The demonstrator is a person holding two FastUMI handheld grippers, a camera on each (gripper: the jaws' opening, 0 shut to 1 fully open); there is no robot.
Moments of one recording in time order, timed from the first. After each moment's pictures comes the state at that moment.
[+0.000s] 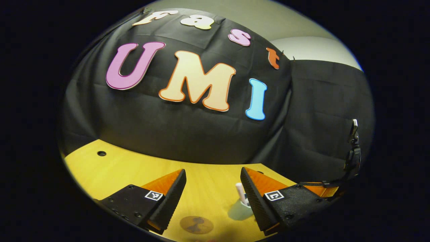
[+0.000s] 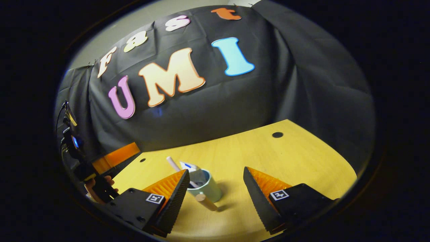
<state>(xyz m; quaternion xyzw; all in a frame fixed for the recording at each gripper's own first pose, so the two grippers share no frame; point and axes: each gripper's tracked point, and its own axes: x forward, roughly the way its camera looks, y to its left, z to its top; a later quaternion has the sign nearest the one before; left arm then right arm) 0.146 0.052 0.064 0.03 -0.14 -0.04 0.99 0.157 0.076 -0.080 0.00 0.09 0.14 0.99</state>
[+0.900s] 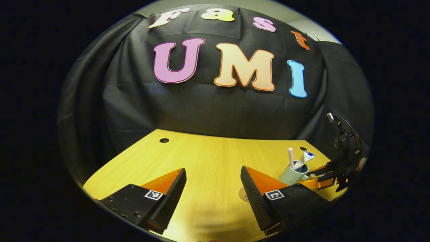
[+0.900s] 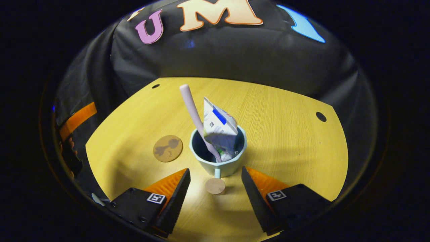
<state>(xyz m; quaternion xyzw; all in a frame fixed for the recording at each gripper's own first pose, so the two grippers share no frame) 0.048 0.155 0.011 0.04 -0.04 0.15 0.99 0.180 0.100 -0.183 -0.21 0.33 0.21 0.90</state>
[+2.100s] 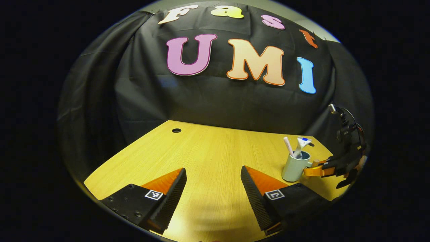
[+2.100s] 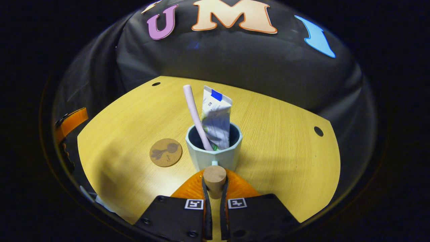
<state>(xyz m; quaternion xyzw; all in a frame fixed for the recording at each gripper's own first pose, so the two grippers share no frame) 0.024 0.174 -0.013 0.02 -0.02 0.18 0.98 0.184 0.124 -0.175 -0.27 0.28 0.21 0.90</state>
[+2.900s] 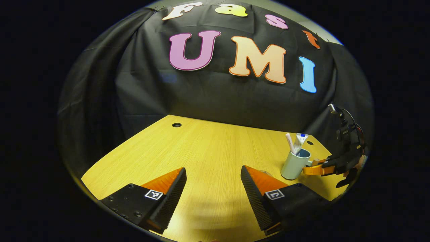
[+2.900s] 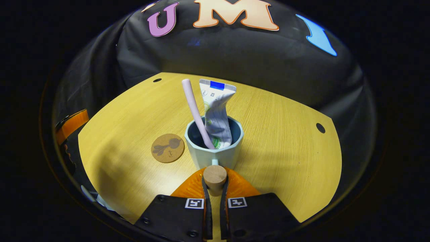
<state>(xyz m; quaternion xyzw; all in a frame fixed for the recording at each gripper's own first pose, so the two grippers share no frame) 0.022 0.175 -0.026 0.01 -0.01 0.18 0.98 0.178 0.121 -0.188 -0.26 0.31 0.20 0.89</state>
